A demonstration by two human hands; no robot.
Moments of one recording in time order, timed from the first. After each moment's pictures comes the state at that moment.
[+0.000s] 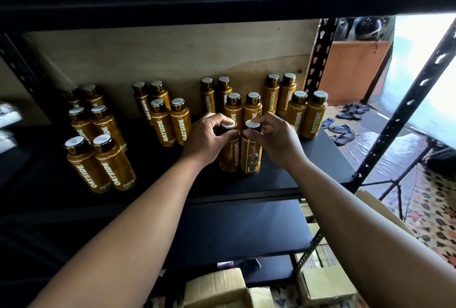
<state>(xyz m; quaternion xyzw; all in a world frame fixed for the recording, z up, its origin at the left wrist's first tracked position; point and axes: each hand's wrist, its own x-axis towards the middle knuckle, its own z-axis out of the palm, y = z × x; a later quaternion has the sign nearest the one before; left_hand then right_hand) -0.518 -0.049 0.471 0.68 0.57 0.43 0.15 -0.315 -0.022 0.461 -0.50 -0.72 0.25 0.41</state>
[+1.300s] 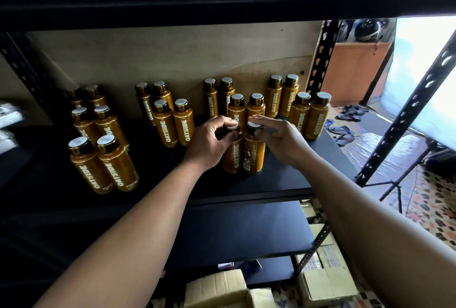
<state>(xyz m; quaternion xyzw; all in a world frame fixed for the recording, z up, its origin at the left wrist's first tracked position) -0.524 -0.052 0.465 0.70 0.54 0.44 0.16 -0.308 -0.015 0.468 -0.45 -0.77 0.29 0.35</state>
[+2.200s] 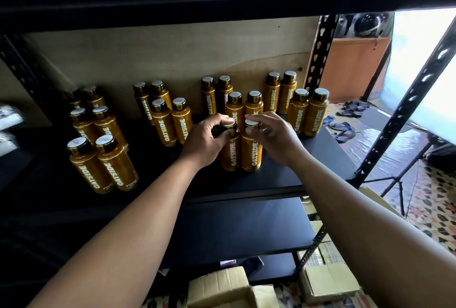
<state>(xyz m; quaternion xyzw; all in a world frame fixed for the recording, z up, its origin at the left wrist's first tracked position) -0.529 -0.050 0.465 0.70 0.54 0.43 0.17 -0.313 -0.013 0.456 -0.44 -0.78 0.24 0.38</state>
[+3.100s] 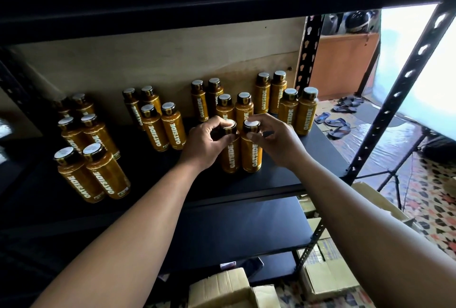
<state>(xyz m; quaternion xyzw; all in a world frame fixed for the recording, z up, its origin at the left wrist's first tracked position) -0.508 -0.047 0.466 0.70 0.55 0.42 0.17 -0.290 -0.014 0.454 -0.46 -0.76 0.25 0.38</state>
